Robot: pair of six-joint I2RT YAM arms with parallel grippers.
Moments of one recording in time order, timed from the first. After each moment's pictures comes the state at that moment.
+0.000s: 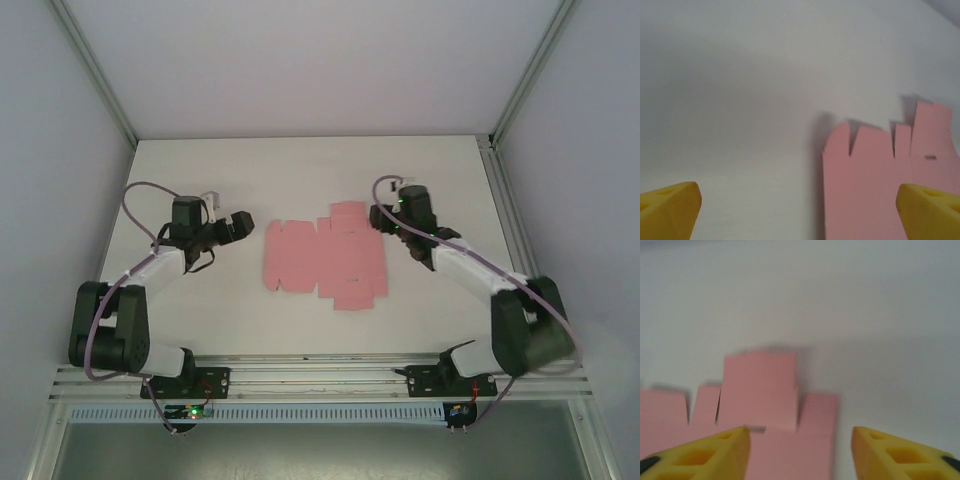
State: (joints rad) left arm -0.04 1.44 0.71 -0.03 0.46 -0.45; right arm 0.35 1.47 0.82 -0.05 0.01 0.35
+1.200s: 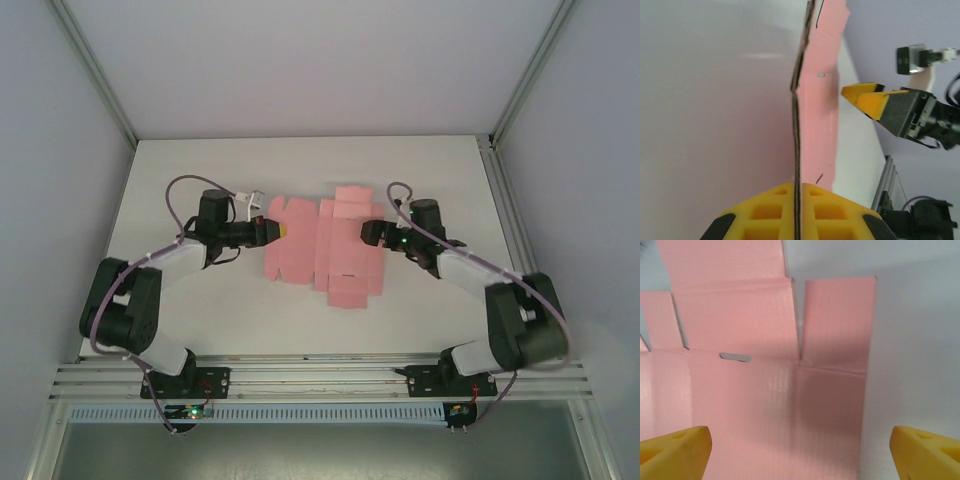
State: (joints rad) left arm -0.20 1.52 0.74 0.21 0.93 -0.52; right arm 0.22 1.39 0.65 0.08 -0.40 0.43
